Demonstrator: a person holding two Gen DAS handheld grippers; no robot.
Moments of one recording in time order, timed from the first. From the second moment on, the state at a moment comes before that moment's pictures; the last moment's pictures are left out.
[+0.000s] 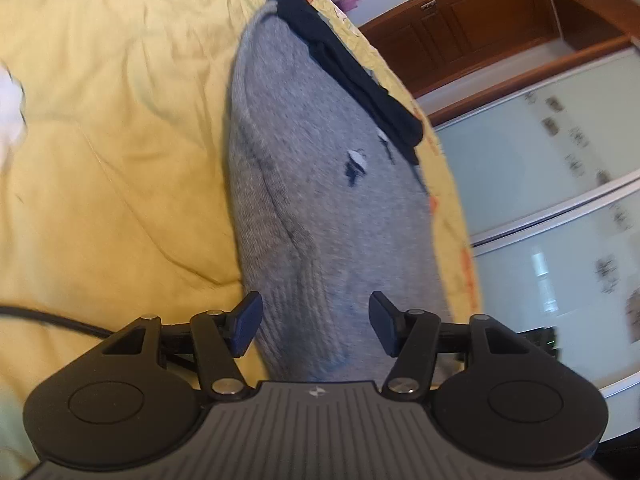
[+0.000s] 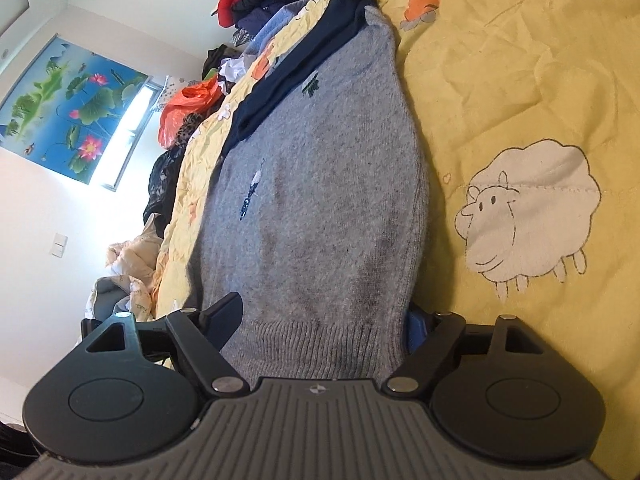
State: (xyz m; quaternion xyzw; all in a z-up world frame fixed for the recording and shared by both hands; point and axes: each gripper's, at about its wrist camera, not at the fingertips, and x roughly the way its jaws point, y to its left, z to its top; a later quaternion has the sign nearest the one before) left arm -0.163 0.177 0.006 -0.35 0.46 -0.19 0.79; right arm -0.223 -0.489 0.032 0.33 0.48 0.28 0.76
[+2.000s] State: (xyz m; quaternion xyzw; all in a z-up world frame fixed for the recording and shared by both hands) left arm -0.149 0.197 0.059 -0.28 0.39 -0.20 0.85; right arm -0.195 -0.505 0.055 0.34 0.43 0.33 0.77
